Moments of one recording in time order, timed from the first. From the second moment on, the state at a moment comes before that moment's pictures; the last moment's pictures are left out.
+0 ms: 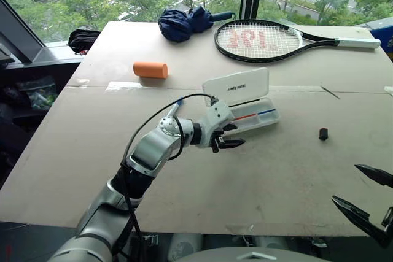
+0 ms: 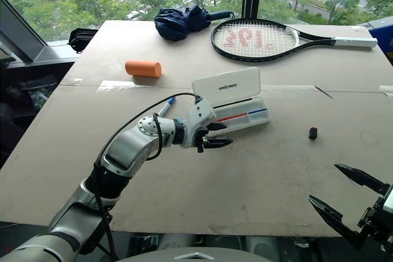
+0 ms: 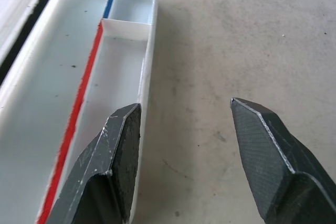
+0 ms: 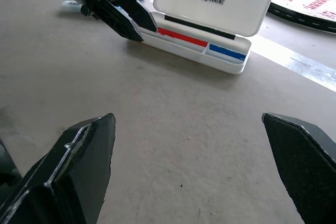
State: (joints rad) left arm -0.55 0.46 -0.36 -0.18 -0.31 0.75 -0.82; right arm 0.79 -0.52 -0.72 -0.66 0.66 0.08 1.10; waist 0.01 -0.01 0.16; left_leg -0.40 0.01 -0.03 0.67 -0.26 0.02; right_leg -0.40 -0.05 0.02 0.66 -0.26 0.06
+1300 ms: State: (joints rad) left arm -0.73 0.57 -0.47 0.33 -0.08 0.10 -1.37; right arm 0.81 -0.54 -0.63 -0.85 0.66 0.15 0.90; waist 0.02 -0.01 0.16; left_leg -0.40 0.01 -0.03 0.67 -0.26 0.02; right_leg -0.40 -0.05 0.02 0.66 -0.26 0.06
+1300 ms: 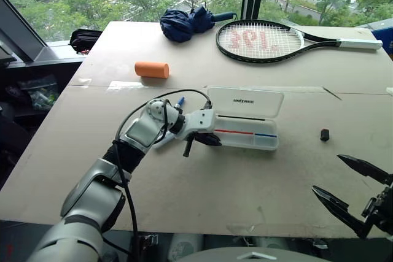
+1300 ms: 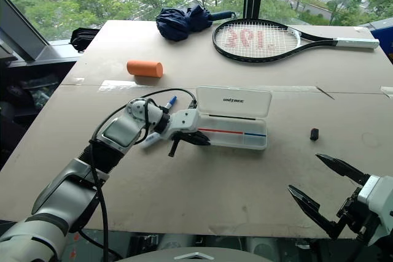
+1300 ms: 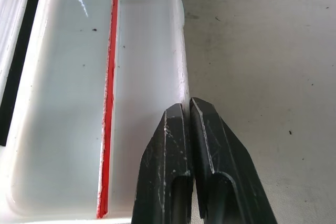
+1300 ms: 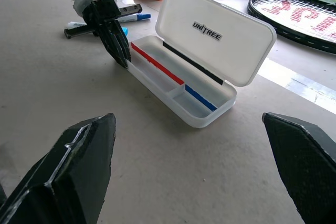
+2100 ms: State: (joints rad) left arm -0.58 0.57 -0.39 0.00 -0.11 0.45 -1.28; right arm 0.73 -0.62 -0.62 -0.83 0.69 0.22 0.90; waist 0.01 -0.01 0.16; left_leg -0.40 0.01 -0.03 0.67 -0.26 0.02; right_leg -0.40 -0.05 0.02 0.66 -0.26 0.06
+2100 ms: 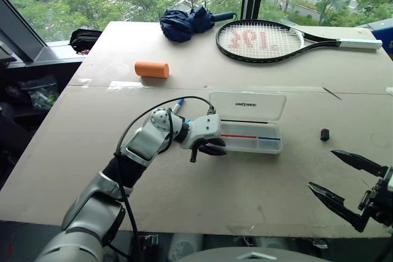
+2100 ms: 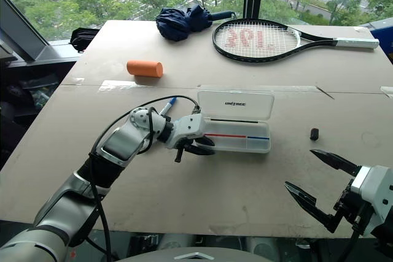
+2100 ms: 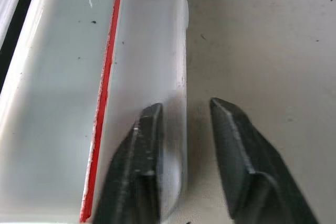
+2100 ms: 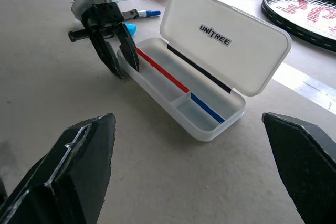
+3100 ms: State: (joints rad) left arm -0.54 0.67 -0.11 0.15 -0.14 0.71 -0.79; right arm 0.67 -0.59 -0.49 -0.77 0.66 0.19 0.91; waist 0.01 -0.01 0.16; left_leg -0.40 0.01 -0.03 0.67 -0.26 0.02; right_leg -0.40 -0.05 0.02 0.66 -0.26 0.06
